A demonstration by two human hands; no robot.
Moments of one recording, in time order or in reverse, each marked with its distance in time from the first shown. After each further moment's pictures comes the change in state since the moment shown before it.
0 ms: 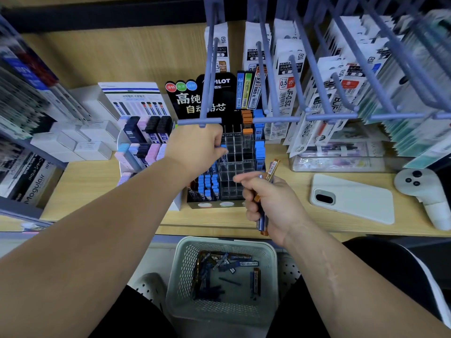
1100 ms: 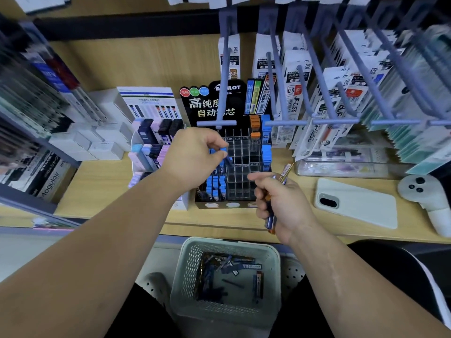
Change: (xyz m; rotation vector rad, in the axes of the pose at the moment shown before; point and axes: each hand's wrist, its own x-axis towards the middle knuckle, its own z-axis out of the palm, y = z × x) left_hand -0.035 0.003 -0.025 -0.510 0.079 -0.170; right_hand -0.002 -0.001 -0.001 0.017 0.102 -0.037
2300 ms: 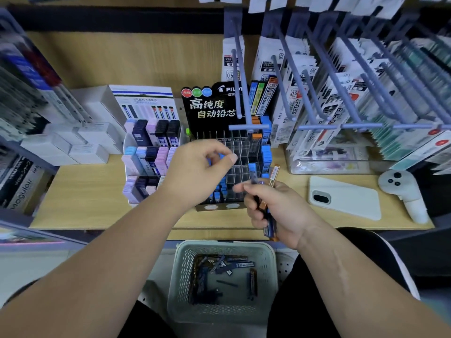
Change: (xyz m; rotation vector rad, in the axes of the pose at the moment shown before) left_hand -0.019 -0.017 0.000 -0.233 -0.039 0.047; right_hand -0.019 -0.007 0.015 -0.108 -0.222 0.088
